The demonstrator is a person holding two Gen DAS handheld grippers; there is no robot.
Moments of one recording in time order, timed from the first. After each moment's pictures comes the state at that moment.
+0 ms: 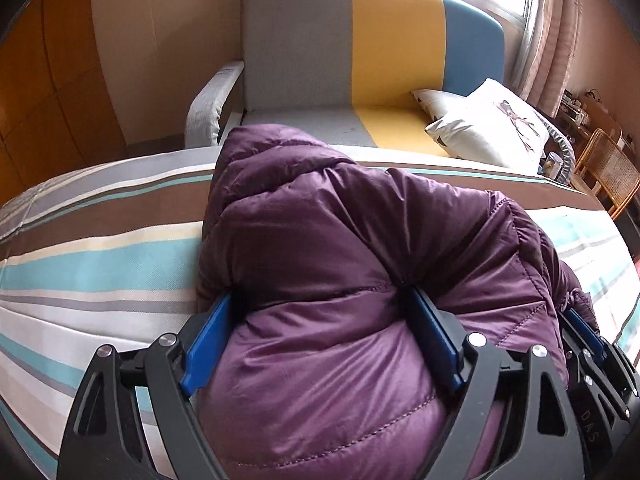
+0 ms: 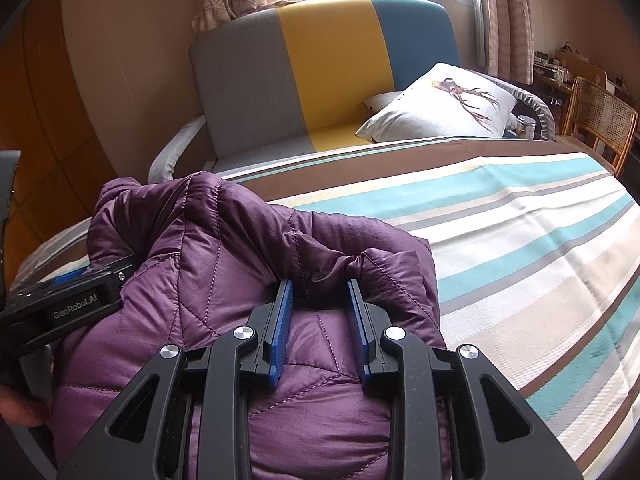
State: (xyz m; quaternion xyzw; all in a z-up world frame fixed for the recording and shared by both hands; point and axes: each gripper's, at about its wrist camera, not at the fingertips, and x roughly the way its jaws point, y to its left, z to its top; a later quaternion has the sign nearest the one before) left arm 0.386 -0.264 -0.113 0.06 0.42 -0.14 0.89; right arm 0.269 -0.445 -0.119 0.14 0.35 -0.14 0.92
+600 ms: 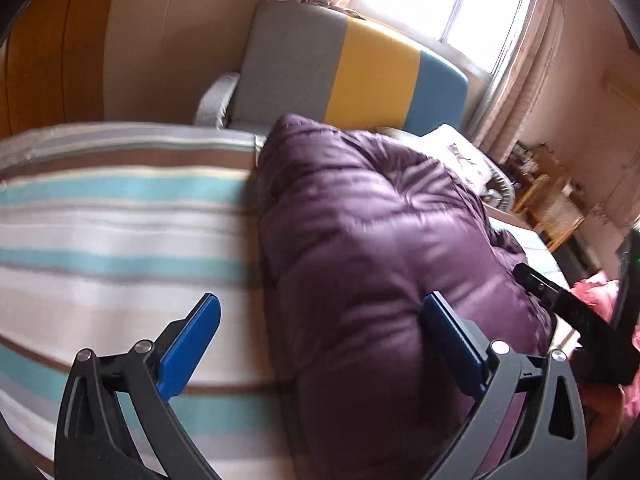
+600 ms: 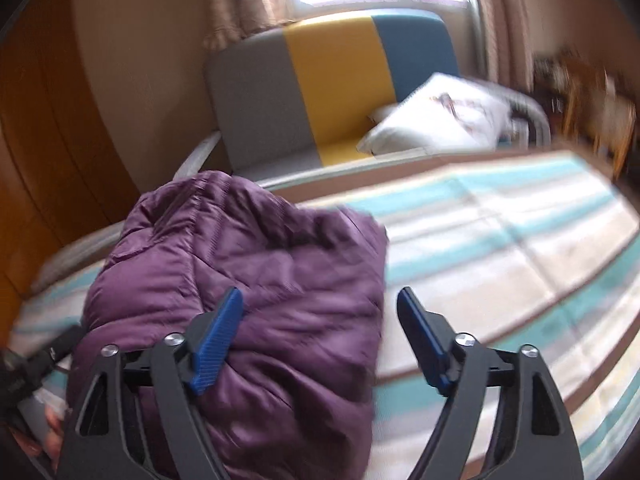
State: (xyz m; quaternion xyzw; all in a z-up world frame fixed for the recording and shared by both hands) left arm 0.285 -0.170 -0.103 -0.07 0.38 -0.23 0.89; right arm 0.204 -0.468 -0.094 0.19 0.33 -0.11 0.92
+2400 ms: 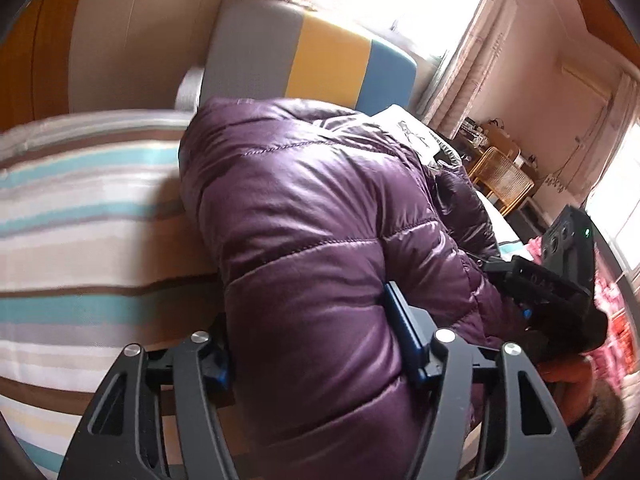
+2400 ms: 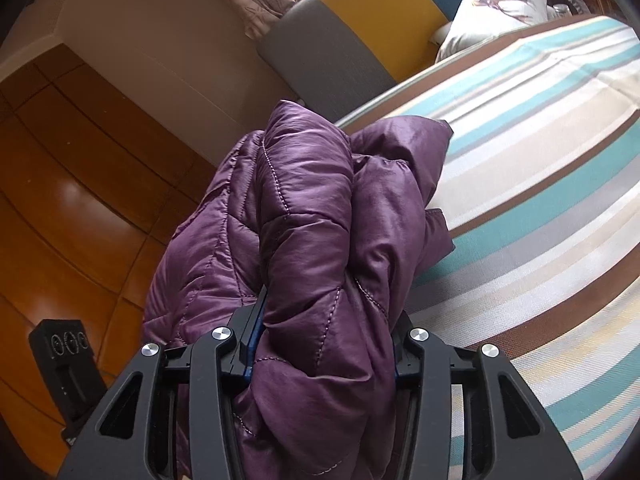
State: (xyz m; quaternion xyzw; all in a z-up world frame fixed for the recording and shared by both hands) left arm 0.215 -0.113 -0.094 -0.04 0.37 -0.32 0.87; right arm 0.139 -0.397 -0.110 0.35 0.33 0.06 0.87
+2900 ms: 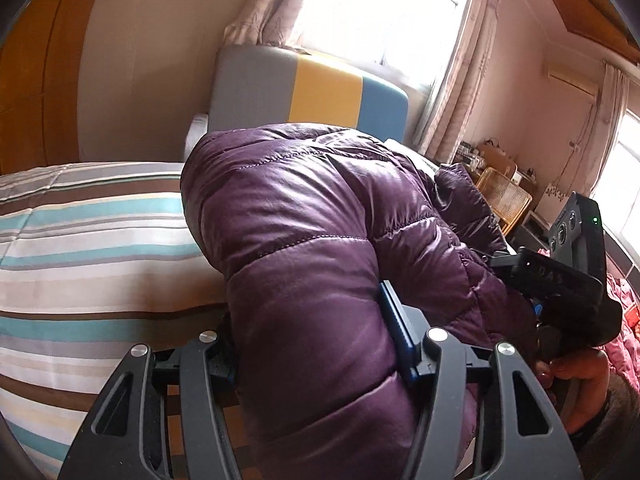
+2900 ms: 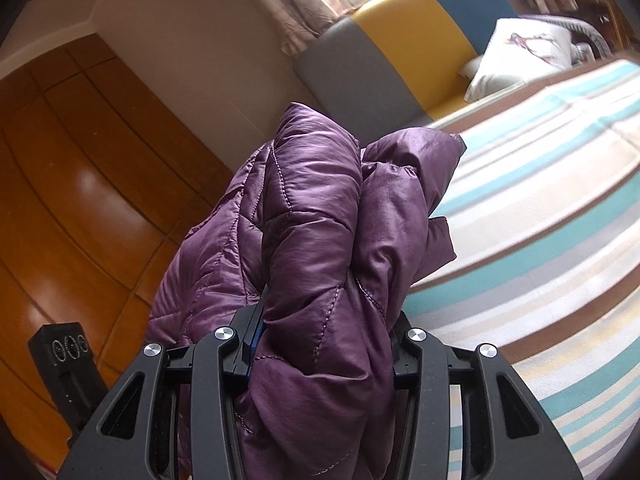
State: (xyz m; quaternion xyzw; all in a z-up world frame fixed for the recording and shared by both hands) left arm 0.182 -0.080 -0.065 -0.04 0.30 -0.31 0.90; right arm 0.106 -0.364 -0.071 0.32 0.29 0.08 0.90
